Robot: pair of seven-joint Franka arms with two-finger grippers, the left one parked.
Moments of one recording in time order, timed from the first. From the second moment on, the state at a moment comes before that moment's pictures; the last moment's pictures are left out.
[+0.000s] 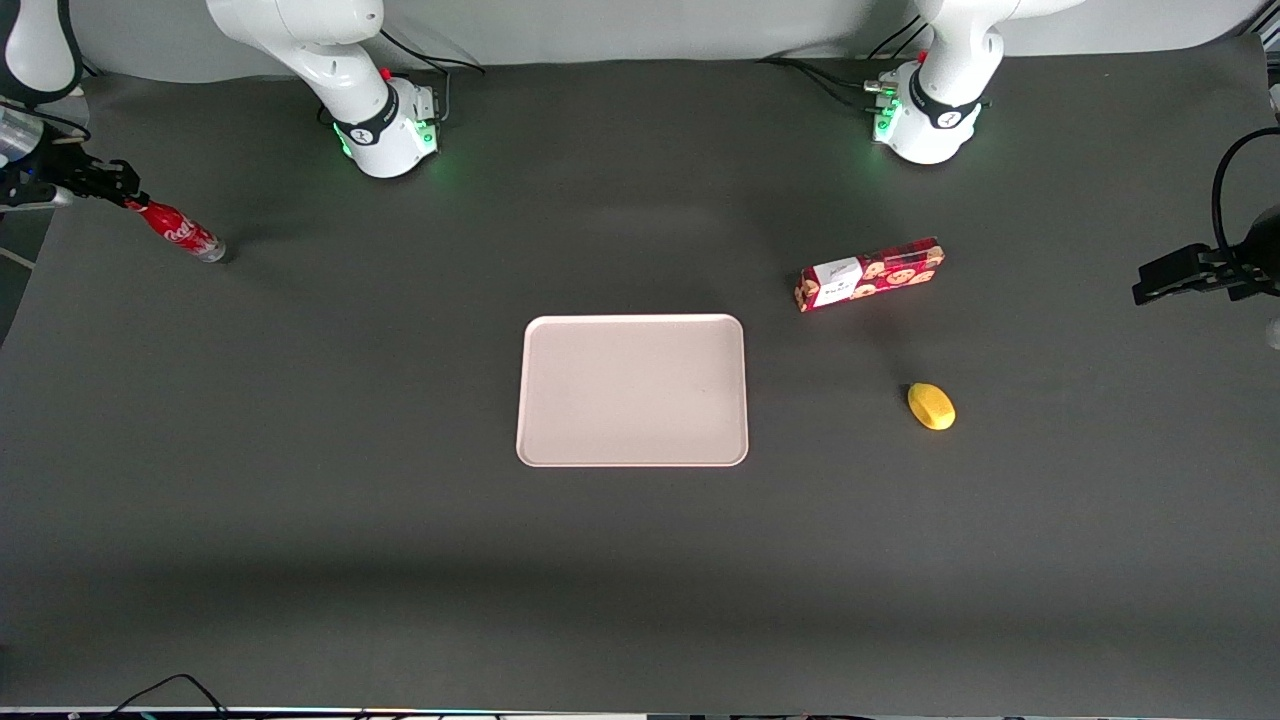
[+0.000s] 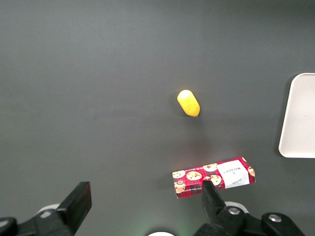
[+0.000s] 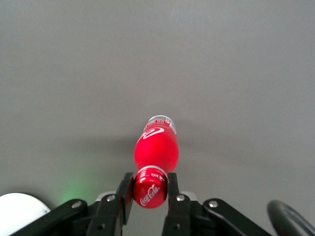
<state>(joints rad) -0.03 -0.46 -0.78 -2.51 -0.44 2.01 -0.53</state>
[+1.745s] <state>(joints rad) 0.06 0.34 0.51 -1.47 -0.02 1.70 0.84</state>
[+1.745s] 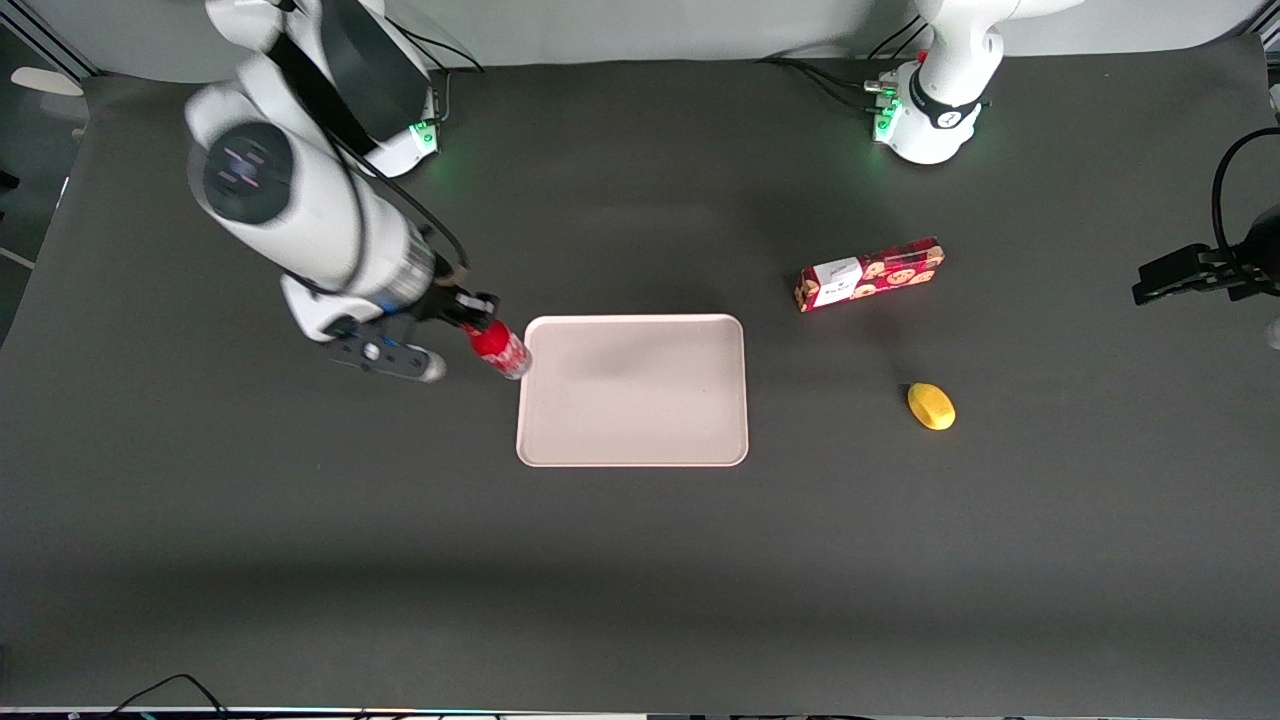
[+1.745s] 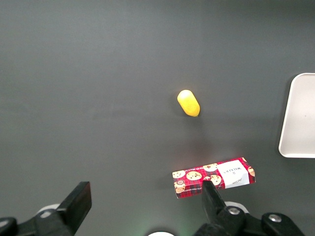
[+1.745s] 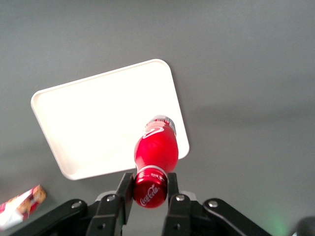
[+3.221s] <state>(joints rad) 0.06 0.42 0.53 -1.72 -0.15 2.06 1.06</state>
